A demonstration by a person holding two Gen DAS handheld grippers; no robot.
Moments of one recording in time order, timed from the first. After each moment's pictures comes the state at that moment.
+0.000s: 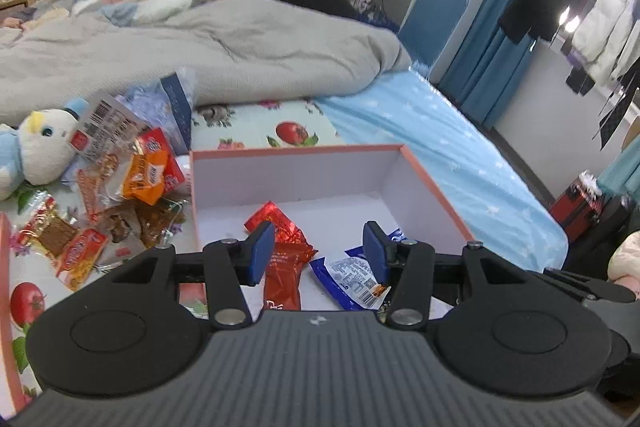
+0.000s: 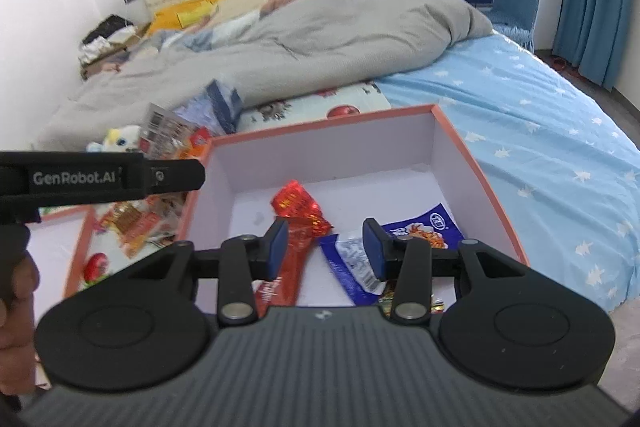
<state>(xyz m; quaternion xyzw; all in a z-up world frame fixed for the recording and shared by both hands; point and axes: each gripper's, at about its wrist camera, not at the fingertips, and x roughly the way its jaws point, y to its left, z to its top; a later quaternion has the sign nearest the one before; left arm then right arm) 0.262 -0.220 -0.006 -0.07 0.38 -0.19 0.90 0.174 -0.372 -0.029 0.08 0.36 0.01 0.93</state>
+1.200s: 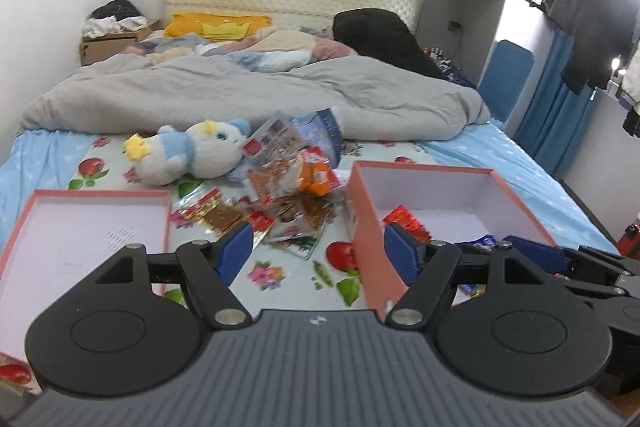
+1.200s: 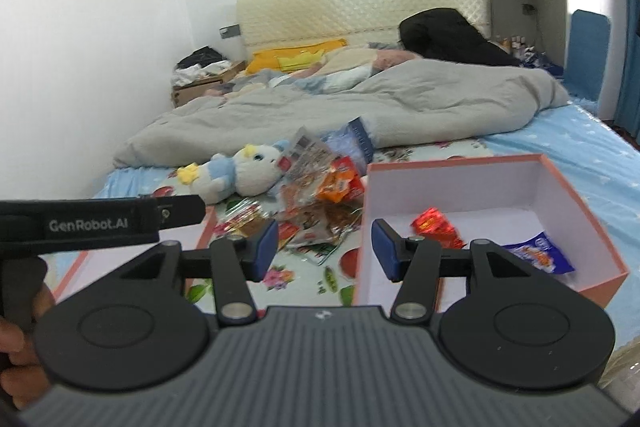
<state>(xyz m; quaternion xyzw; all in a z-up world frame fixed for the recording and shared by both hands) 0.089 -0.057 0.015 -0.06 0.30 -0.06 0.95 0.083 -0.240 -0.013 0.06 0.27 0.13 0.95</state>
